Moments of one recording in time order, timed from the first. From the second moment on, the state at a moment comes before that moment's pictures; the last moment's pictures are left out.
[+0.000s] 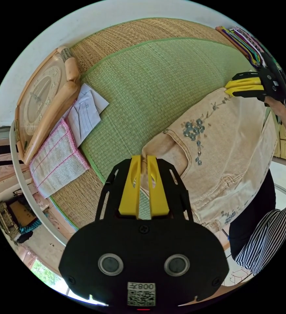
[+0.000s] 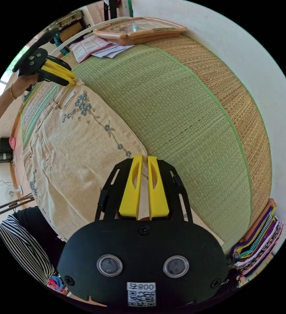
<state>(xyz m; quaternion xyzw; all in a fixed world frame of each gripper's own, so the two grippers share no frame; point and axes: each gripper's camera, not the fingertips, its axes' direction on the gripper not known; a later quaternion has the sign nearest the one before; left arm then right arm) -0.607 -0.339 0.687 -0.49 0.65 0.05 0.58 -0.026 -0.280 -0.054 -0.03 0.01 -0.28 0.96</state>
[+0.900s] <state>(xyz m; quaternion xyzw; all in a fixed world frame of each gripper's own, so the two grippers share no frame) -0.707 -0.355 0.464 -0.43 0.61 -0.03 0.67 -0.069 -0.108 -0.109 0.04 0.00 -0.22 0.98</state>
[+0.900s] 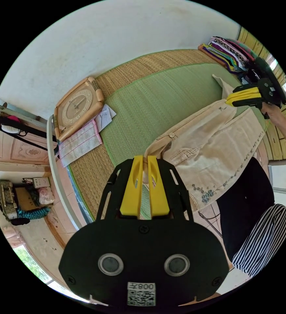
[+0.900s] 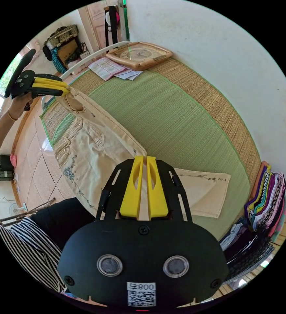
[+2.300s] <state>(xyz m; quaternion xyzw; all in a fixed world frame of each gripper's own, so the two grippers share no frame) -0.576 -0.185 0.224 -0.47 0.63 0.13 0.60 -0.094 0.055 0.083 -0.07 -0.02 -0.26 0.96</state>
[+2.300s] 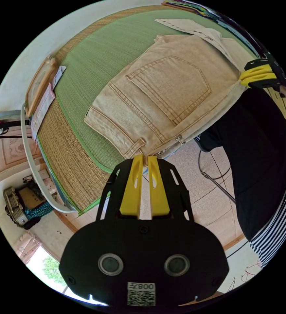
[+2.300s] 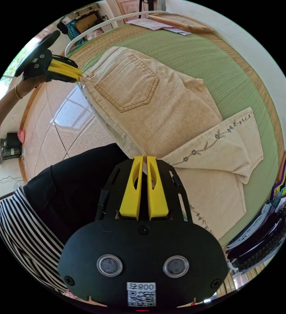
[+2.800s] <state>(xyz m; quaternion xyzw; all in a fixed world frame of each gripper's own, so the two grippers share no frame) -0.553 -0.129 0.233 -0.47 0.63 0.12 0.60 -0.060 0.056 0.109 -0.07 -0.03 -0.26 0.96</state>
